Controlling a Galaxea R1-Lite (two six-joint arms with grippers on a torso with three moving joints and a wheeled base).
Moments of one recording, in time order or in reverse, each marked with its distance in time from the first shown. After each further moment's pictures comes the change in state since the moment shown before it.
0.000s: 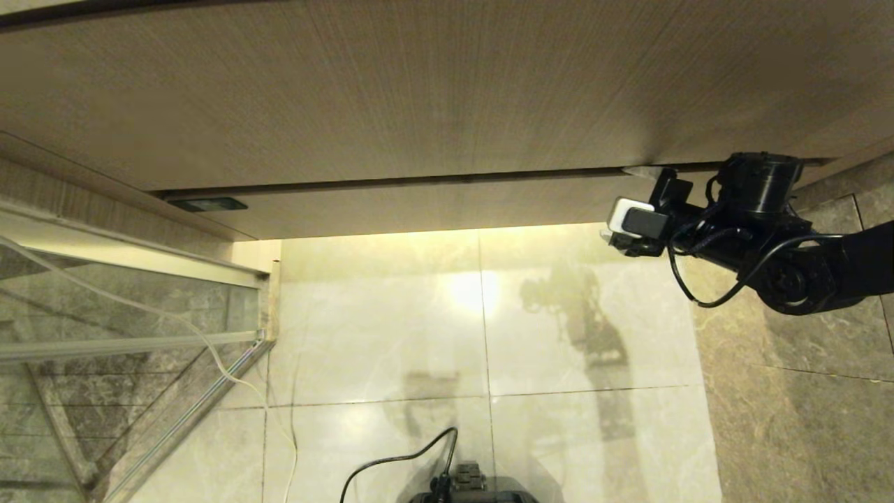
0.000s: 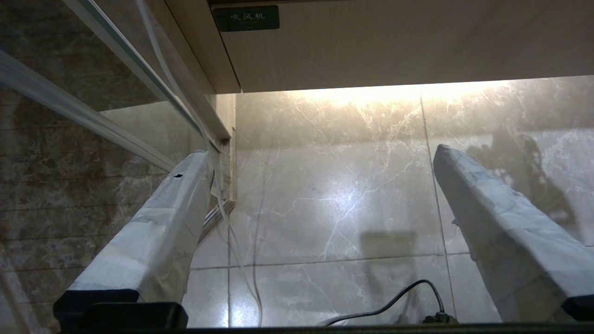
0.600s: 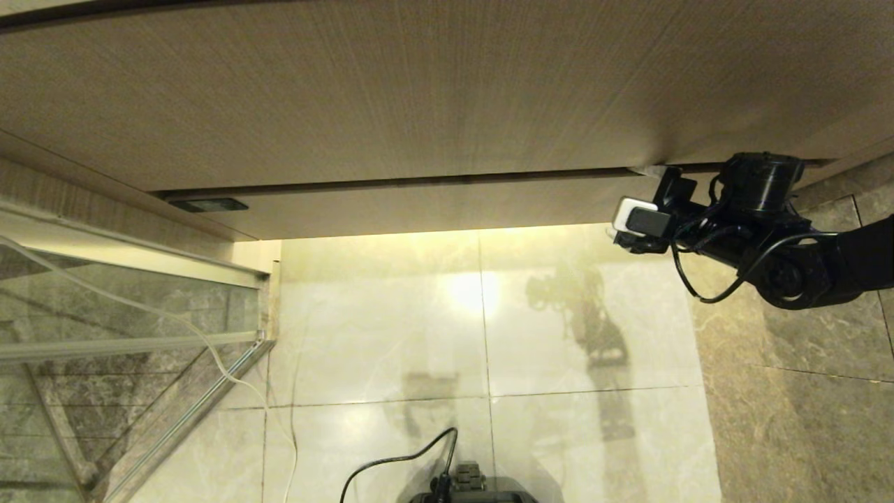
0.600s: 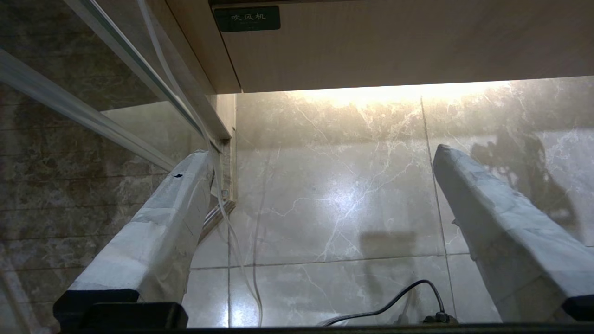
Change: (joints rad) left arm 0.000 0.000 0.000 0.000 0.000 0.000; right arm -0.048 0.044 -0.036 0.016 0.000 -0.021
